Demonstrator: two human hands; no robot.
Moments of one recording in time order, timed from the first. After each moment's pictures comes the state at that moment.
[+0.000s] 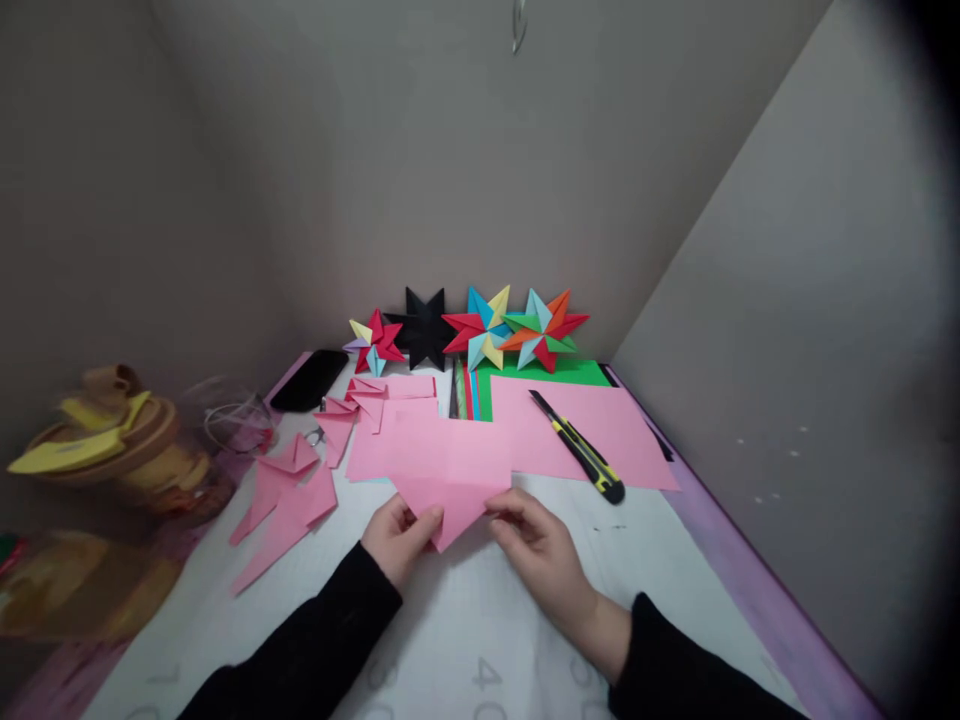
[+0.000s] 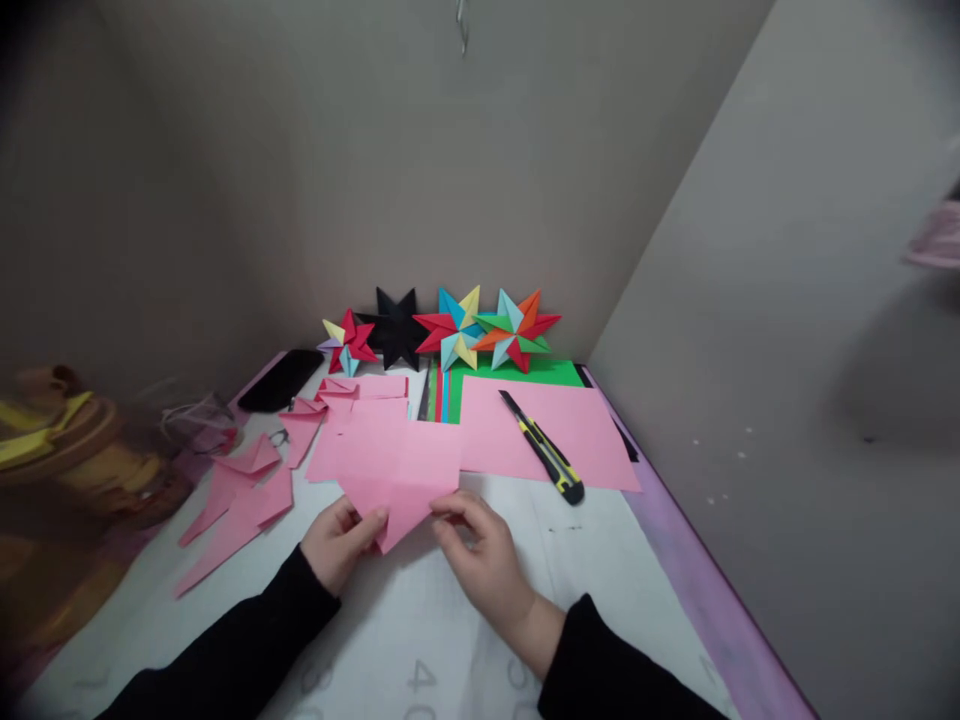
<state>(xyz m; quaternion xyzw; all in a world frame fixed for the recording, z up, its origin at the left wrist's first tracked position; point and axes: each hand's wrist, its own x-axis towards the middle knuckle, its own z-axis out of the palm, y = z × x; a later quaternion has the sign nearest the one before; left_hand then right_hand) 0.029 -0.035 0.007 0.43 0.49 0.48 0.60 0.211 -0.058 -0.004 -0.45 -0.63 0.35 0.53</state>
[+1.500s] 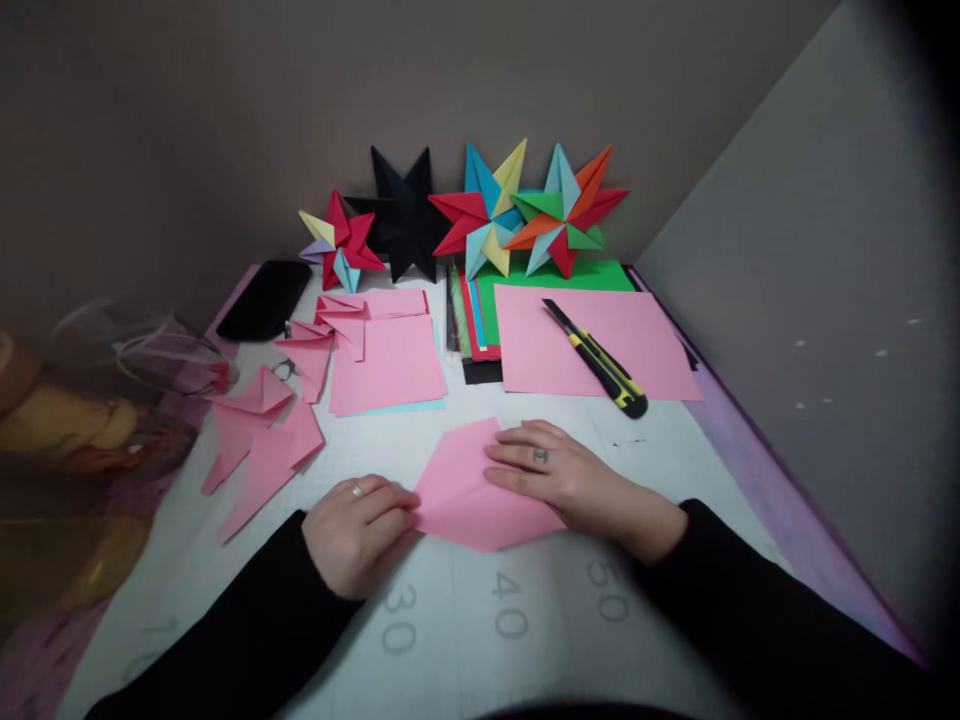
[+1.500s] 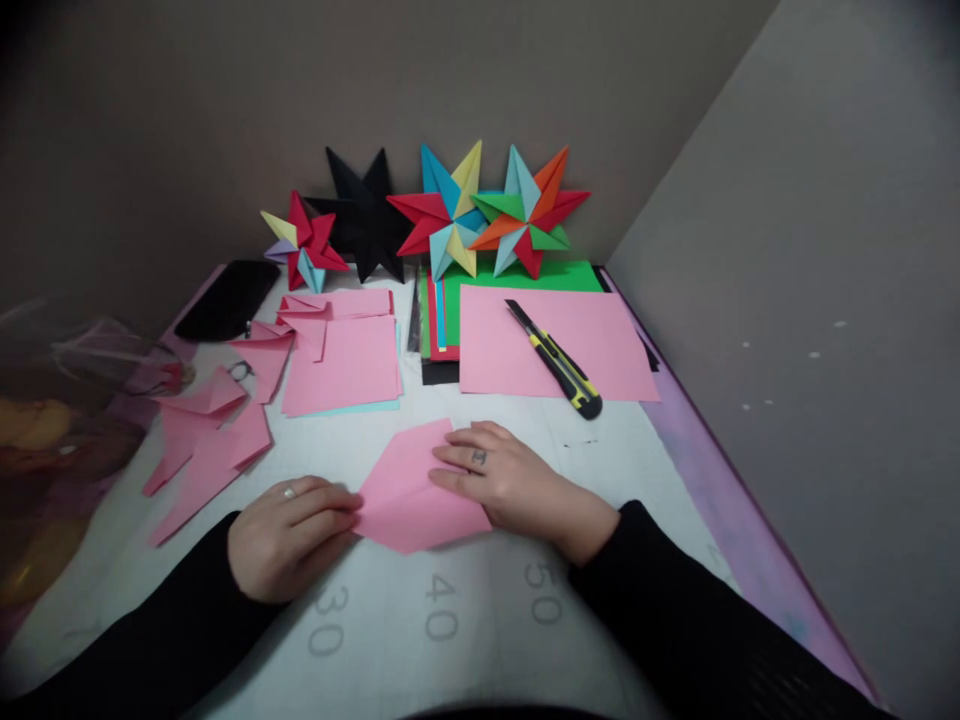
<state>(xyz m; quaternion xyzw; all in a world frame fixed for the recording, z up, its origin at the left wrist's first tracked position) -0.045 -0.057 -0.006 0.92 0.30 0.26 0.07 0.253 -0.049 0.005 -0.32 -0.93 0.09 0.17</state>
